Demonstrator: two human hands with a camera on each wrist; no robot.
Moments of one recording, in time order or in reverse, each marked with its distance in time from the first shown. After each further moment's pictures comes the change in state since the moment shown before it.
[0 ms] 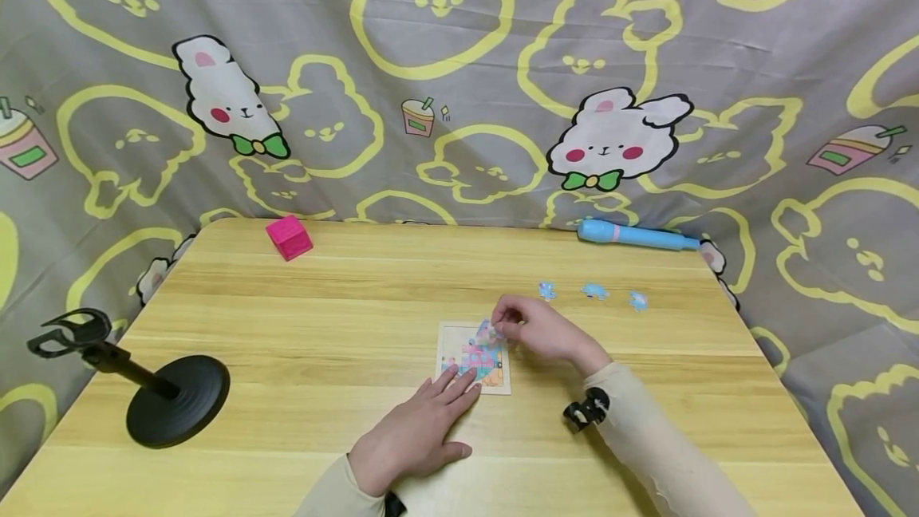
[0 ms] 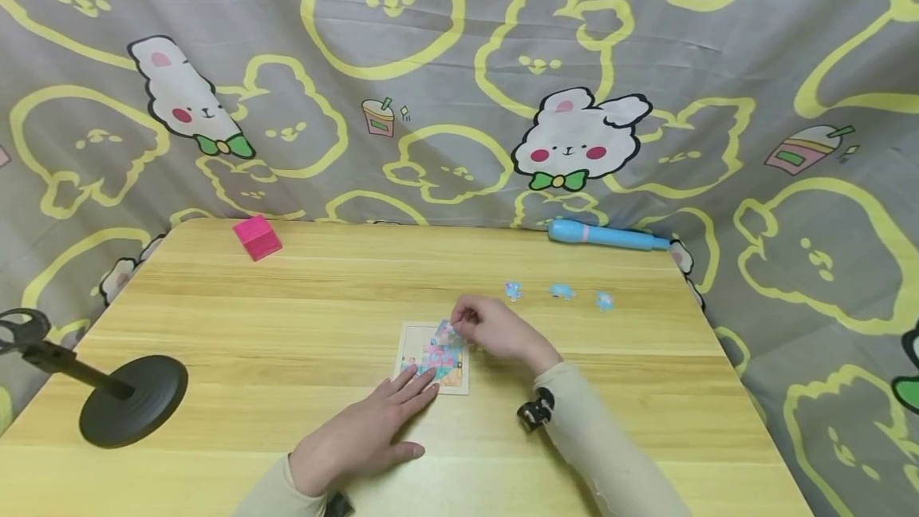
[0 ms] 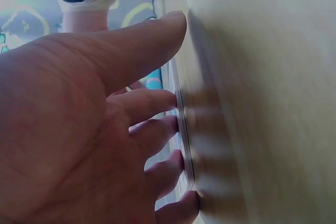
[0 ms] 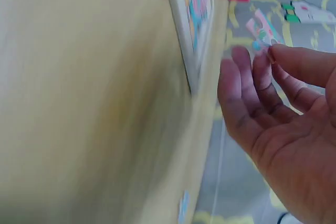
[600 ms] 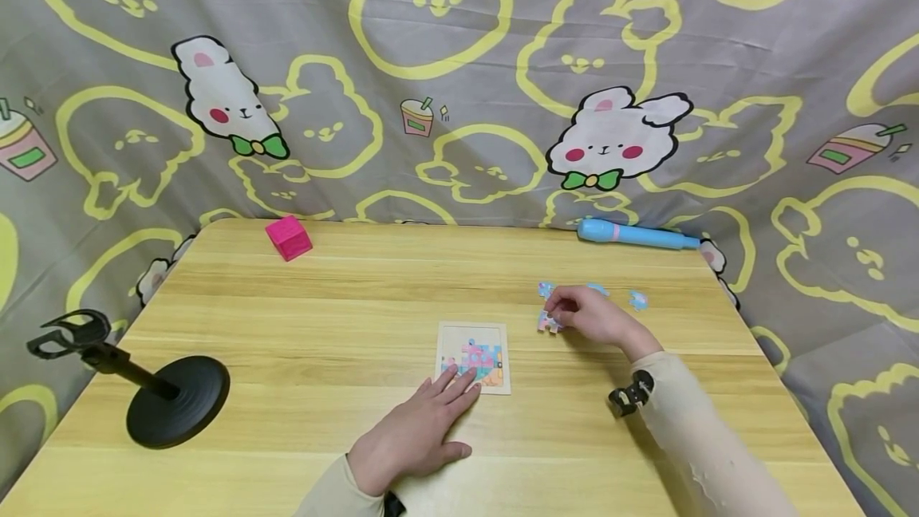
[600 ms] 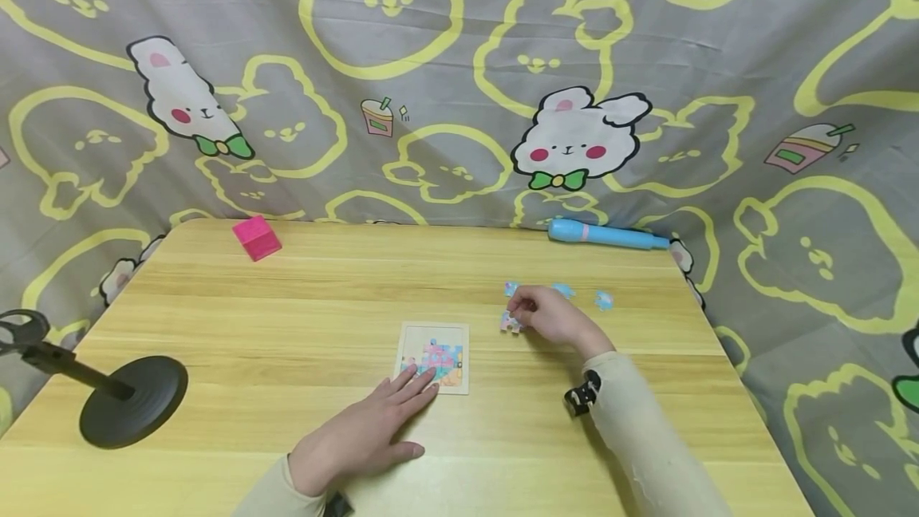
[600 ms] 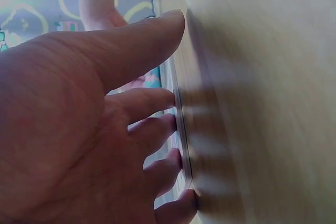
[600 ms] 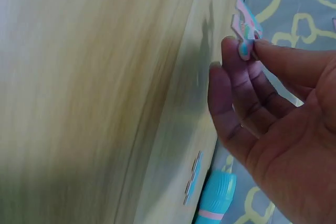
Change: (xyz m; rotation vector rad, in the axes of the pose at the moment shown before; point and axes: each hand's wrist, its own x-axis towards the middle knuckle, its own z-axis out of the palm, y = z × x) left_hand 0.000 0.000 0.001 -0.018 -0.003 -0.003; right_hand -0.025 0.051 -0.058 -0.134 0.057 0.105
